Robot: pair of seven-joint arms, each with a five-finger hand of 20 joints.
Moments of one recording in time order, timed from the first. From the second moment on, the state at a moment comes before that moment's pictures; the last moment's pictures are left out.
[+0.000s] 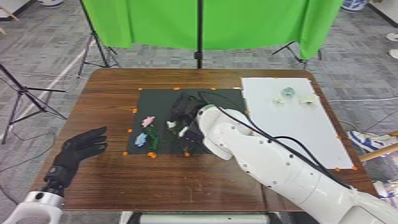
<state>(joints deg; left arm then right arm) 128.5 -65.5 -106.4 -115.3 74.6 -3.6 5.5 -54.8 -71.4 33.6 -88.5 -89.5 1.9 35.4</state>
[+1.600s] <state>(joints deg) 129.8 -66.1 -107.3 -115.9 74.6 -3.6 5.6 -58.2 -58.7 51.2 -105.4 -116.4 -0.3 30.9</state>
